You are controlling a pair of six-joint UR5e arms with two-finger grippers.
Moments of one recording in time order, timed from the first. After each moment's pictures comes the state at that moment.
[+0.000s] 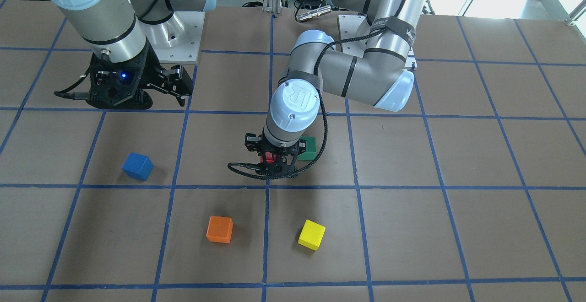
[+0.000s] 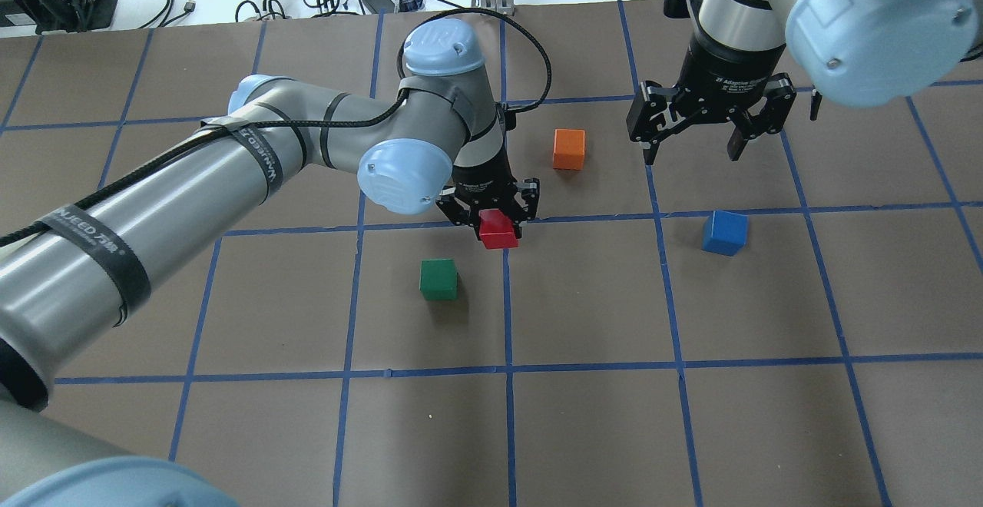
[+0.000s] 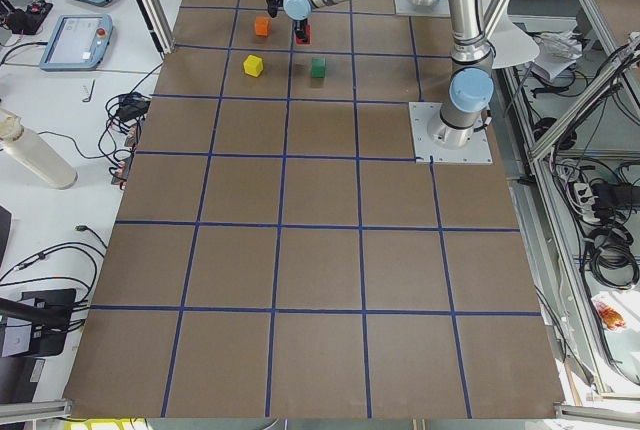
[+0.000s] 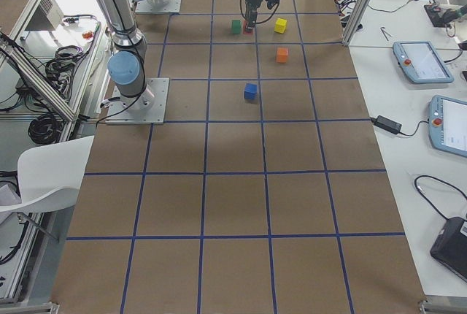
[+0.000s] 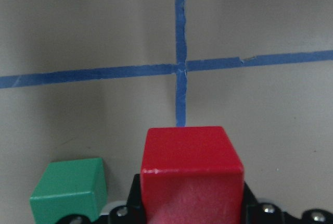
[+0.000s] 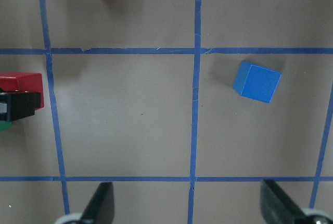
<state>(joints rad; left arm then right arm) -1.92 -2.04 -1.62 -1.20 1.38 -0.27 1.62 -1.50 1.58 -1.55 -1.56 0.04</state>
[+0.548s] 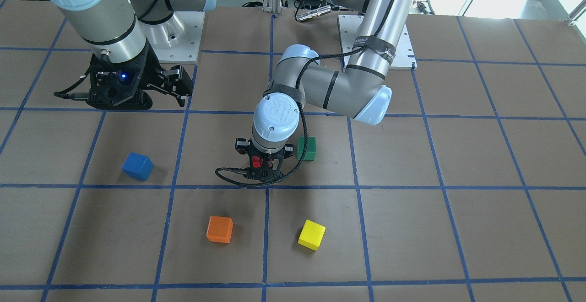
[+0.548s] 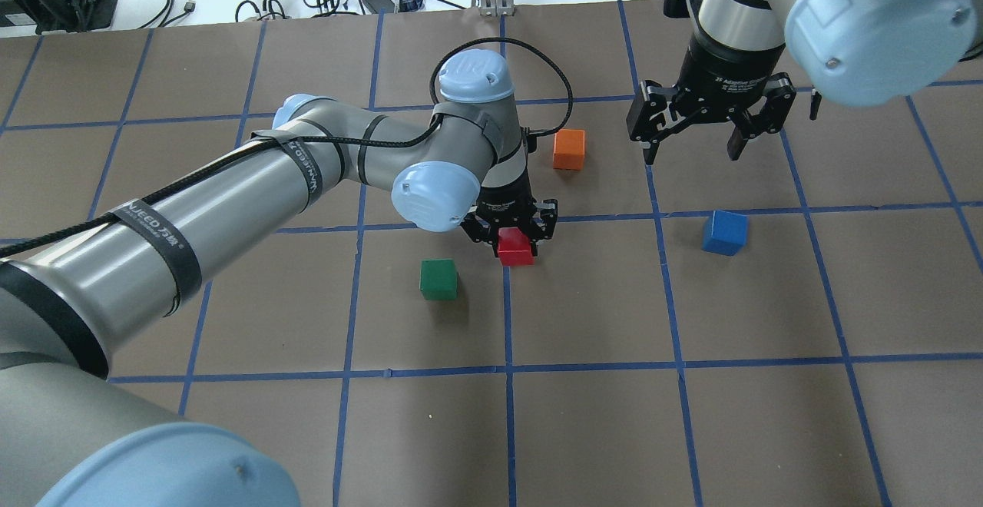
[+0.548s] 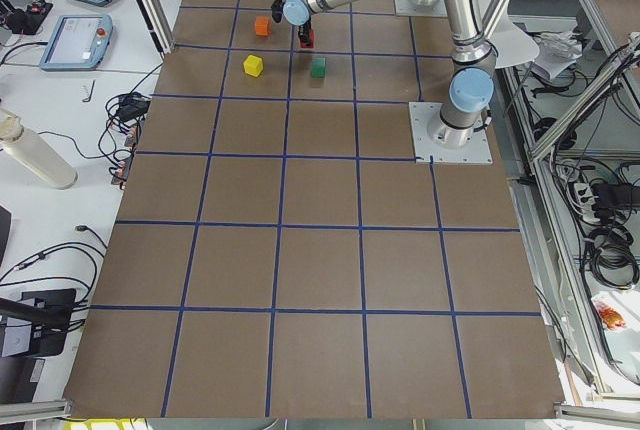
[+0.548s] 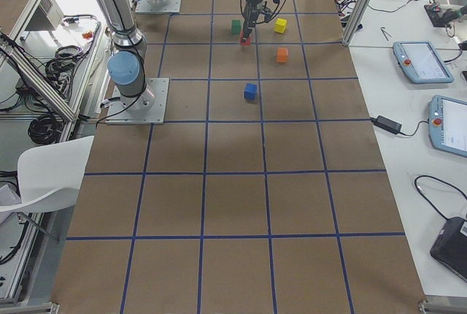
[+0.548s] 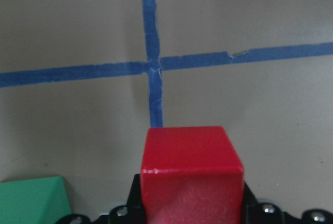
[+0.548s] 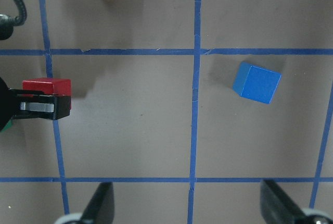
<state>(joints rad) -1.95 -2.10 -1.62 -1.17 1.38 -0.29 1.62 -1.49 1.58 -1.56 -1.56 0.04</state>
